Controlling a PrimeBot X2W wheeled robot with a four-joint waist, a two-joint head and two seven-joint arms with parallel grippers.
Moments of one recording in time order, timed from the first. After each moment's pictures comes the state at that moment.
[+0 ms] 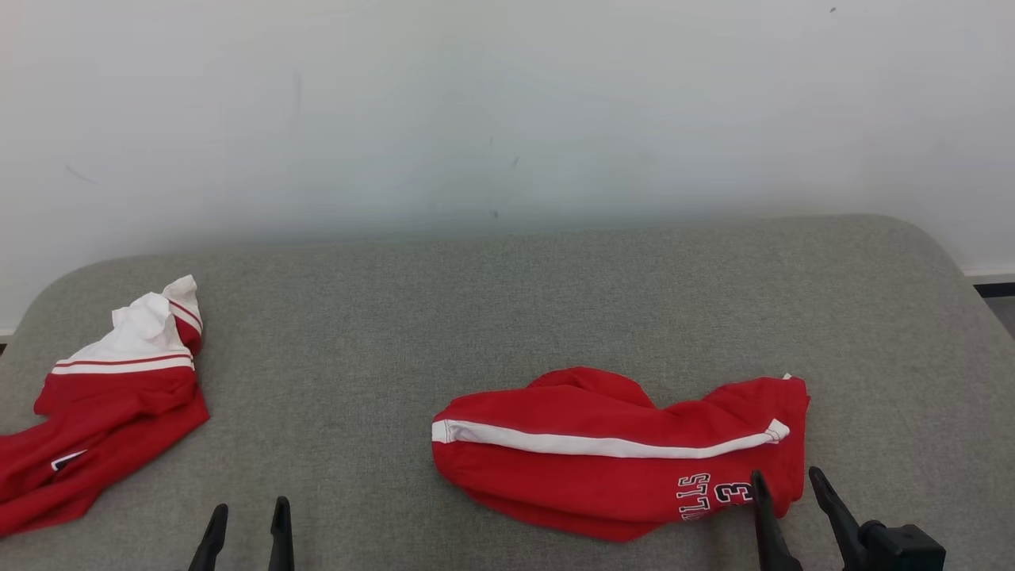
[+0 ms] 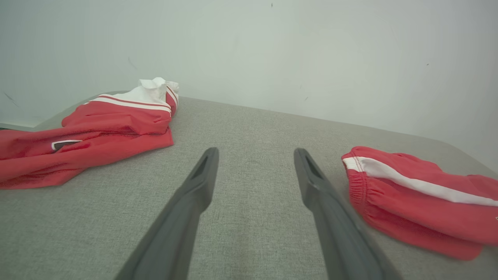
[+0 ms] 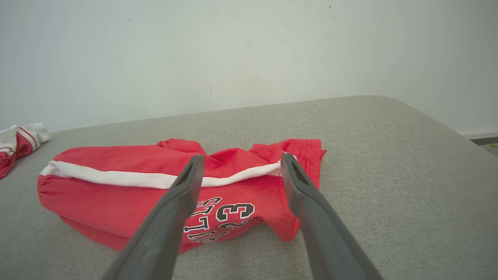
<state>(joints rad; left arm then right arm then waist) 0.08 0.06 0.04 0.20 -0.23 -0.11 -0.26 0.06 -0.05 0.01 0.22 0.16 0.13 -0.17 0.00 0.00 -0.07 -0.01</state>
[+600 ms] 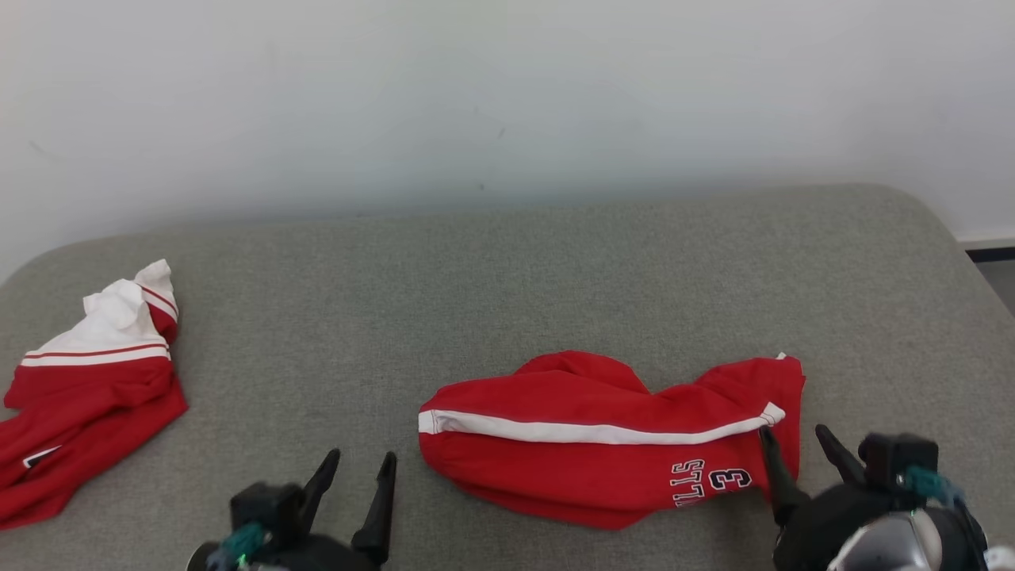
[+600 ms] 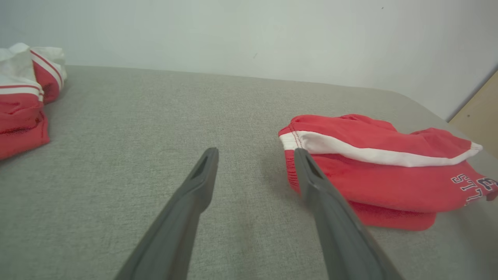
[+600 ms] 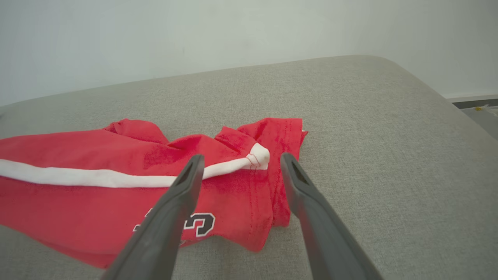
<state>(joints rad) -0.09 0.05 -0.13 0.35 -0.23 -0.12 -0.17 -0.07 -0.07 -0.05 0.25 0.16 0.13 0.08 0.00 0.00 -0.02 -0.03</state>
